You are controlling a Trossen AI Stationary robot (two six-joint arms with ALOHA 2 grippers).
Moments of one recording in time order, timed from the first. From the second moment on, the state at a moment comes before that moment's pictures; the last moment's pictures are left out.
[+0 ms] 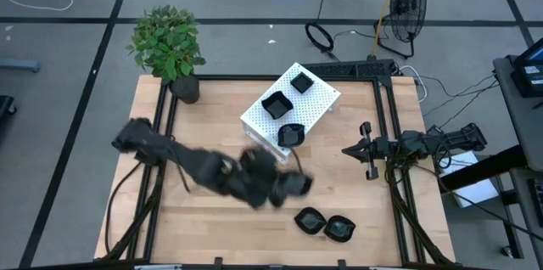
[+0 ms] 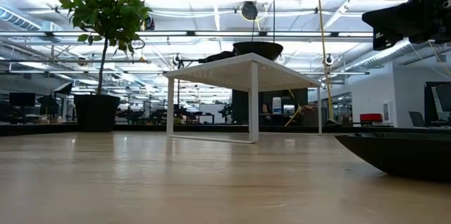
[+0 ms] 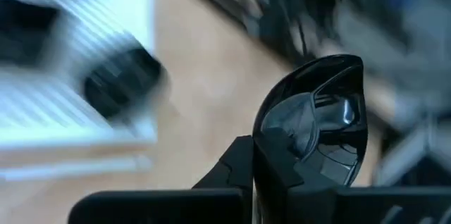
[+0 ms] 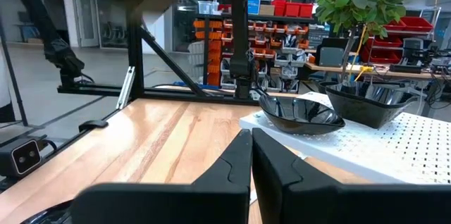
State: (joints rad) left arm -0.42 1.84 1.92 -0.87 -0.62 -0.97; right arm 0.22 0.01 0.02 0.07 0.16 -0.05
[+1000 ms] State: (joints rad) left arm -0.01 1.94 1.92 -1.05 -0.52 -1.03; right arm 0.22 0.01 0.02 0.07 0.16 -0.05
